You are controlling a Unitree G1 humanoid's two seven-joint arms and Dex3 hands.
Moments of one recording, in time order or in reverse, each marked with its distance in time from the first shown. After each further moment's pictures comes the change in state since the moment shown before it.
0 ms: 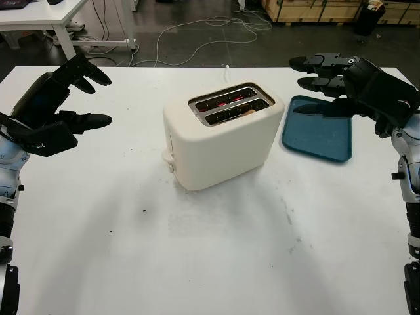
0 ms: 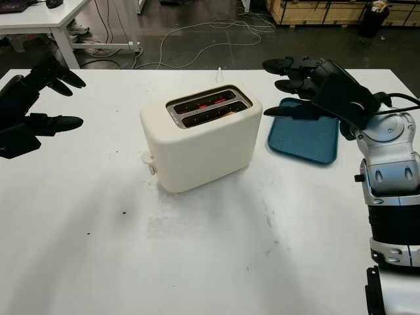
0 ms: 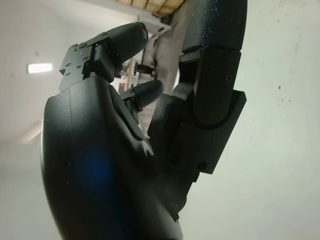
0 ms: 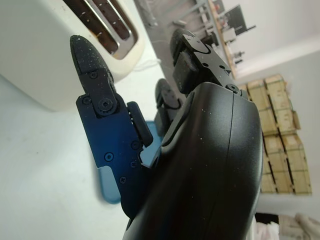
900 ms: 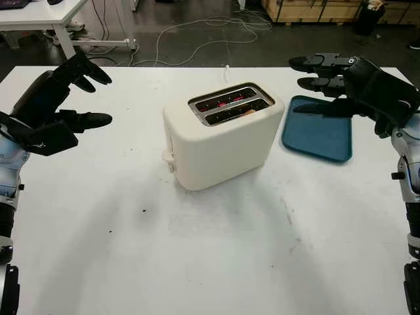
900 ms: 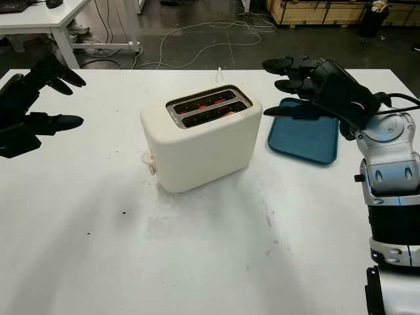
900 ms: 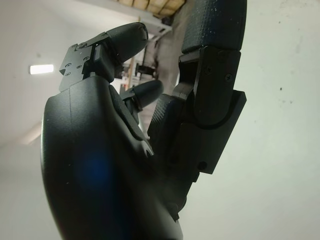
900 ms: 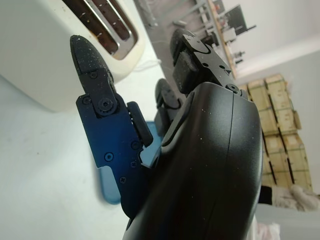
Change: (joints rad) left arm 0.000 0.000 0.000 -0.011 0.000 -0.001 0.001; right arm 0.000 0.001 -0.001 0.000 0.008 0.002 0.000
